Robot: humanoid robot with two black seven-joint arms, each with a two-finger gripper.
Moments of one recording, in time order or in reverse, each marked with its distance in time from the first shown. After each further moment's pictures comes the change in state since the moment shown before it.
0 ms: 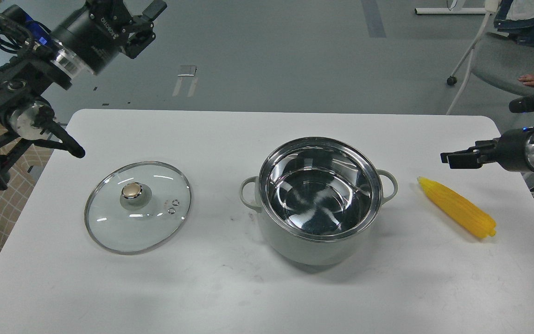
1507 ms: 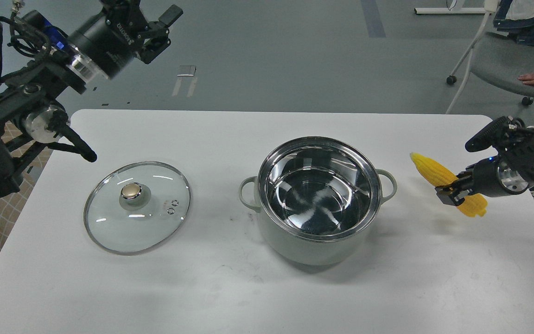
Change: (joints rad) left arm 0.002 -0.029 0.008 -0.016 0.006 -0.001 0.000; right arm 0.075 0.056 -0.110 0.081 -0.146 0.004 0.000
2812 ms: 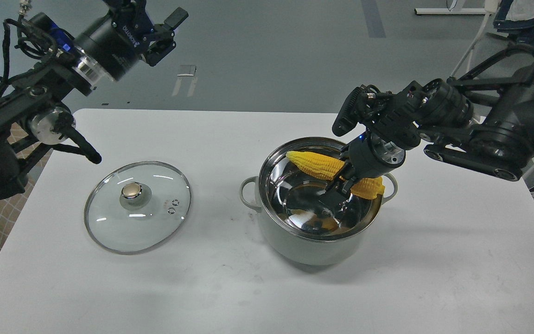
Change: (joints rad) left arm 0.002 -0.016 0.002 0.000 0.003 0.002 0.000; right arm 0.312 0.348 -0.127 0.236 0.153 0.140 0.000
